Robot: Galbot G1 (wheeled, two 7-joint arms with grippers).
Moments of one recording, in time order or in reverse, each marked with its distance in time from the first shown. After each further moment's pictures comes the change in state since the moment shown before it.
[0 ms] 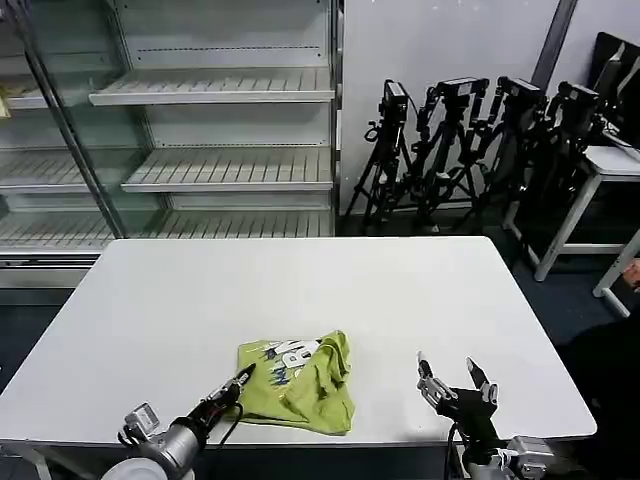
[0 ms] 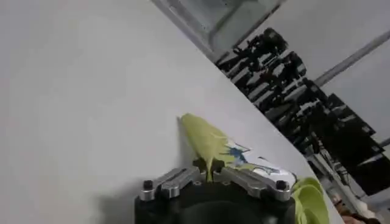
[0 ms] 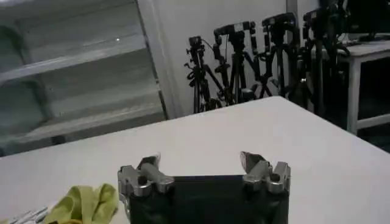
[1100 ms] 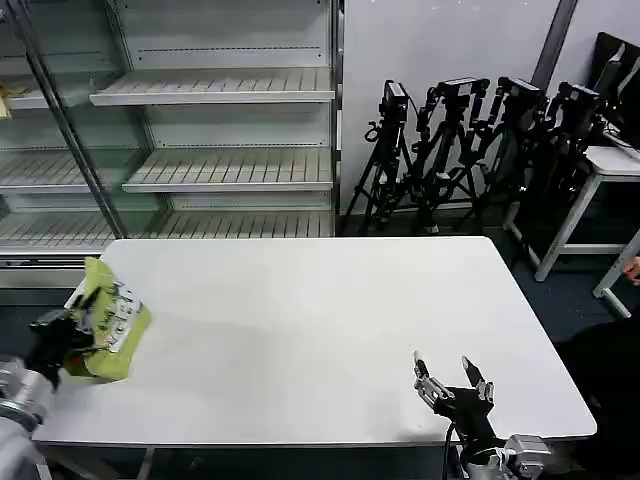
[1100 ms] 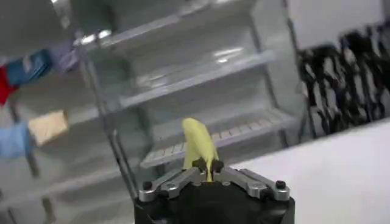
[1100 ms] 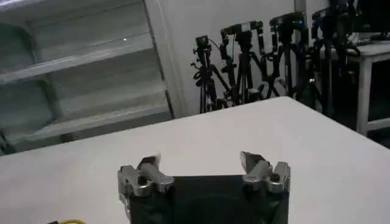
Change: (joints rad) left arm 0.112 0.325 -0.407 -0.073 0.752 -0.116 0.070; right arm 0.001 -0.033 -0.002 -0.004 0.016 0.010 -0.006
